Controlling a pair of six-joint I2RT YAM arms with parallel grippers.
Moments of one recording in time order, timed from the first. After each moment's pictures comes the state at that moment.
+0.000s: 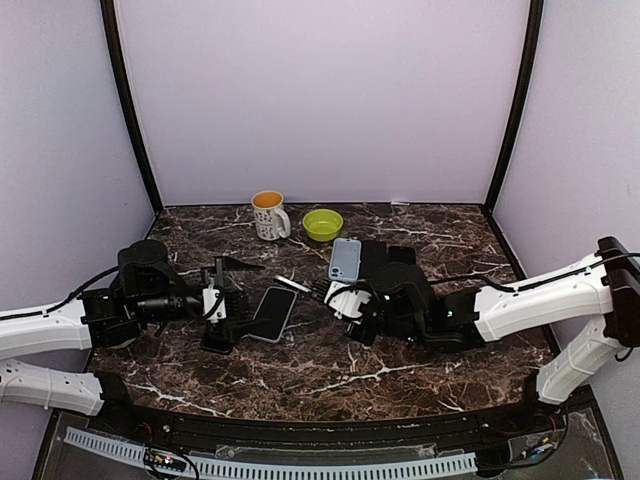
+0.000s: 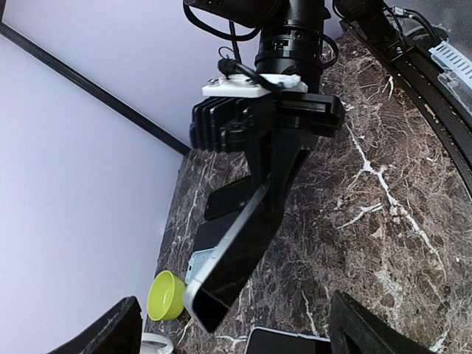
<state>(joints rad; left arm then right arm) -0.87 0.92 0.56 0.11 0.31 0.90 1.19 1.50 0.82 0.19 0.29 -0.44</state>
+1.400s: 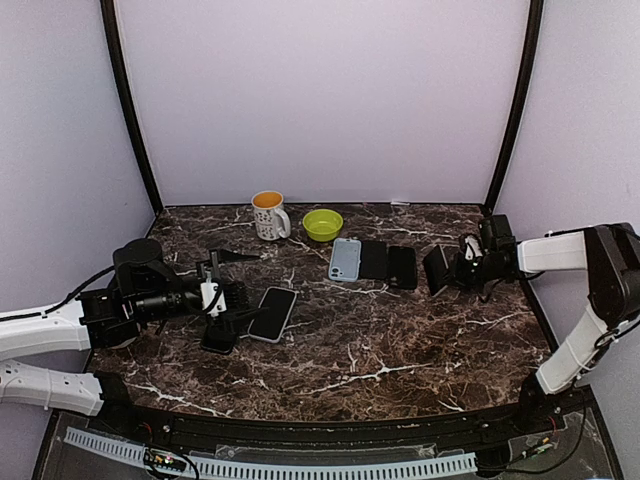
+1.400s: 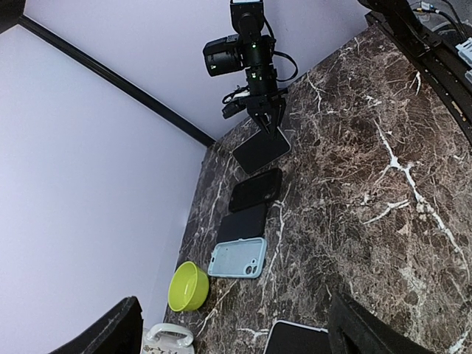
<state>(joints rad) -0.87 0.91 0.55 0.16 0.24 0.90 0.15 1.57 0.80 -0.19 -0.38 0.45</state>
